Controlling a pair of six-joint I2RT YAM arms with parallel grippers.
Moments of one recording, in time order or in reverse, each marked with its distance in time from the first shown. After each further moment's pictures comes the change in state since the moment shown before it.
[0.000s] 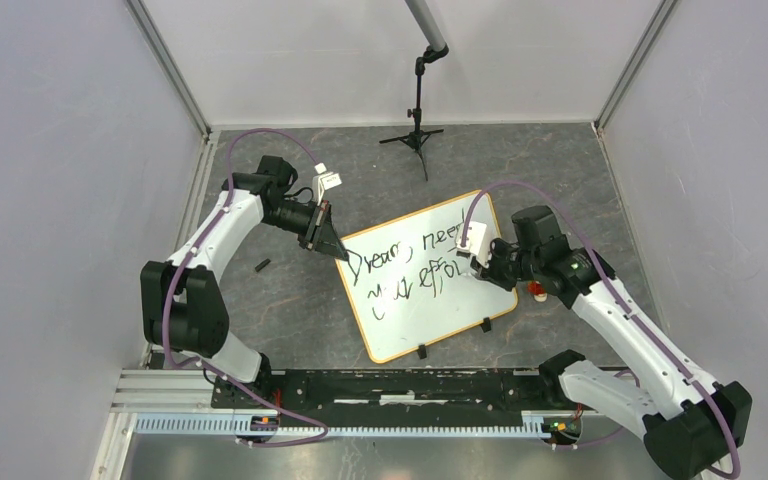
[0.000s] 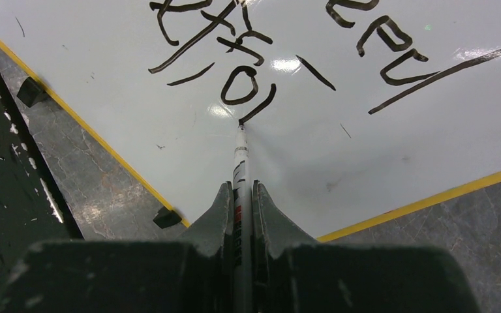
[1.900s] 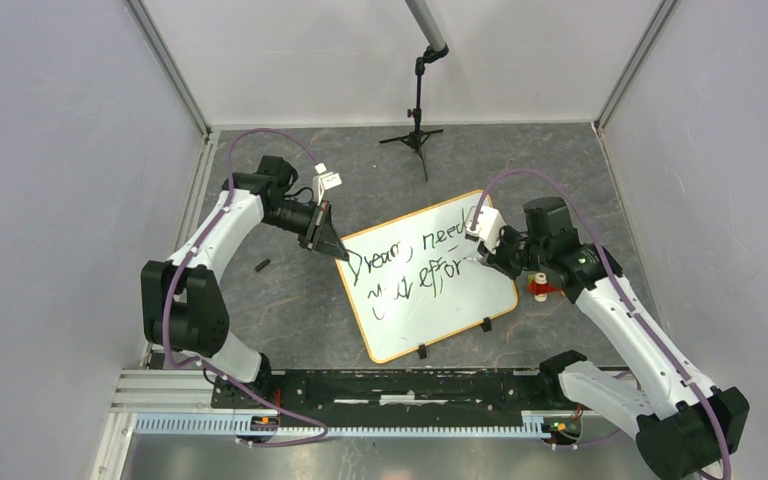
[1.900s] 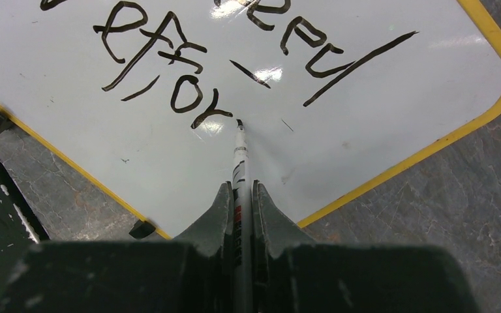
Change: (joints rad) left arm 0.000 0.003 0.001 -0.001 0.000 0.000; right arm -0.081 0.007 0.028 0.042 -0.007 0.018
